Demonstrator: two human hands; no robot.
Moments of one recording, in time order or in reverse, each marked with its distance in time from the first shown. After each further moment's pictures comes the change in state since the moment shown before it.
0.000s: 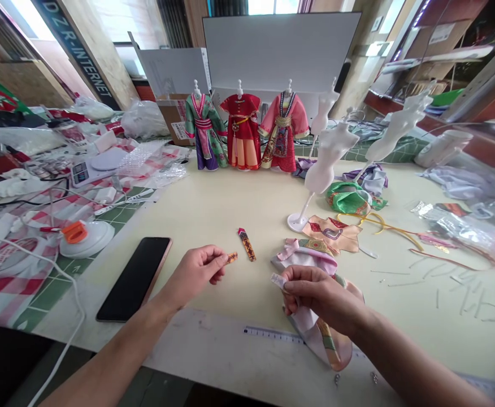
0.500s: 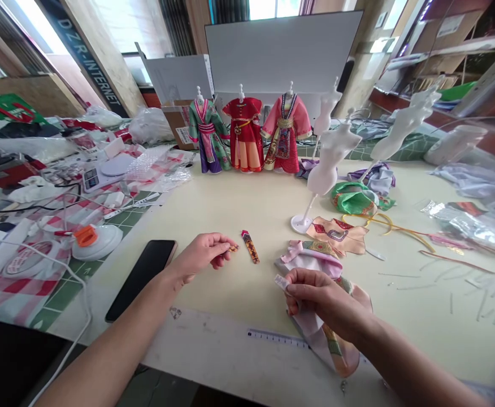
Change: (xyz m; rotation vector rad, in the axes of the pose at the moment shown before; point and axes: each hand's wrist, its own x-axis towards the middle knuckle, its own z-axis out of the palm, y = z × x) left_hand 0.035 0.006 -0.018 -0.035 -0.097 -0.030; right_hand -0.002 0.004 0.002 -0.066 0.088 0.018
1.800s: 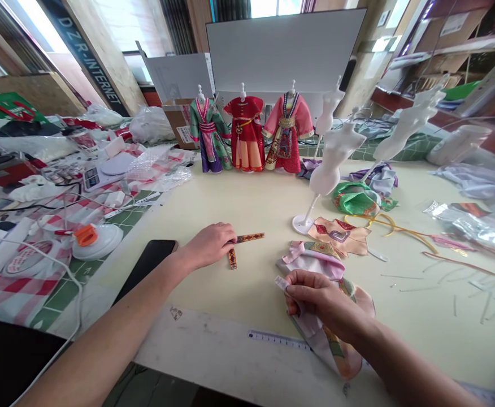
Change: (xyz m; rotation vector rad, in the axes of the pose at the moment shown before) left_hand 0.035 0.004 -0.009 1.125 -0.050 0.493; right_hand 0.005 0.004 0.001 0.007 0.030 0.029
